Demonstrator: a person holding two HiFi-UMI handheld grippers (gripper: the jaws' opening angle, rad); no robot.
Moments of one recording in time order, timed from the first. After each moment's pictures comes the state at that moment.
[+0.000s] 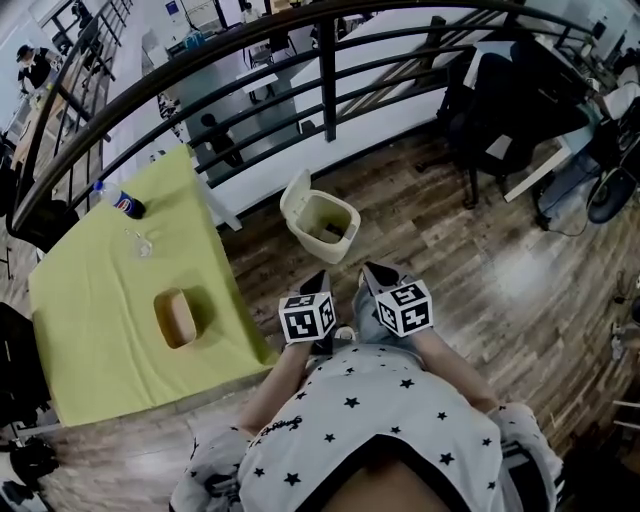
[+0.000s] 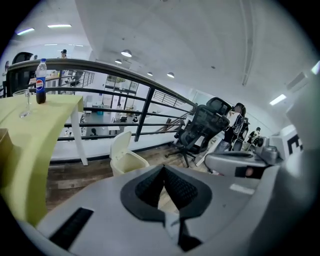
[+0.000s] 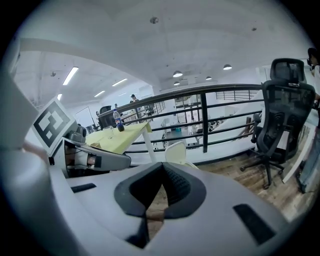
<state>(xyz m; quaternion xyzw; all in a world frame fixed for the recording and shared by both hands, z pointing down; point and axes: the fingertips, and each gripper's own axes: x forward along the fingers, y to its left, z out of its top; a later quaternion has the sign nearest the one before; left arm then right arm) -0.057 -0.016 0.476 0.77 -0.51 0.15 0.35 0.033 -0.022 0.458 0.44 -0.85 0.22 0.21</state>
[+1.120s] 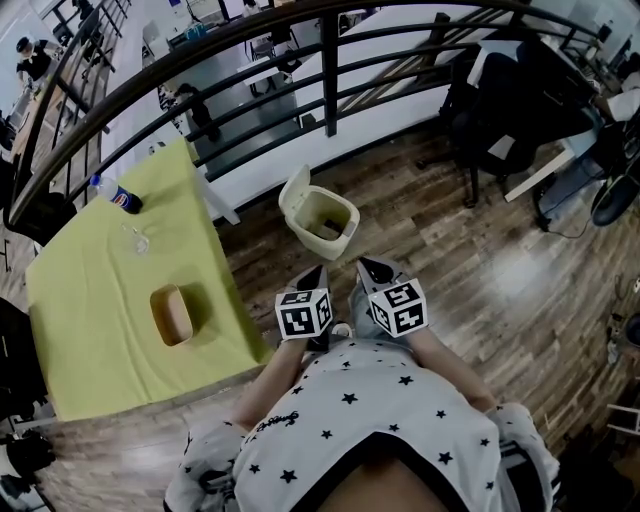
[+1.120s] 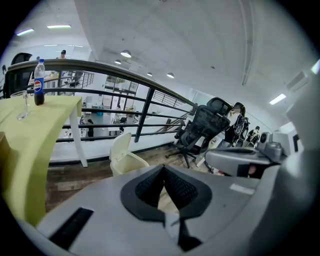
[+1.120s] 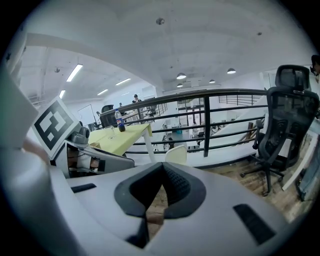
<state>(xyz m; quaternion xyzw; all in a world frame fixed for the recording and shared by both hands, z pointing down) -0.061 -0.027 0.476 0.77 -0.51 0.15 0.35 0.020 -0.033 0.449 0.43 -0.86 0.19 0.21</state>
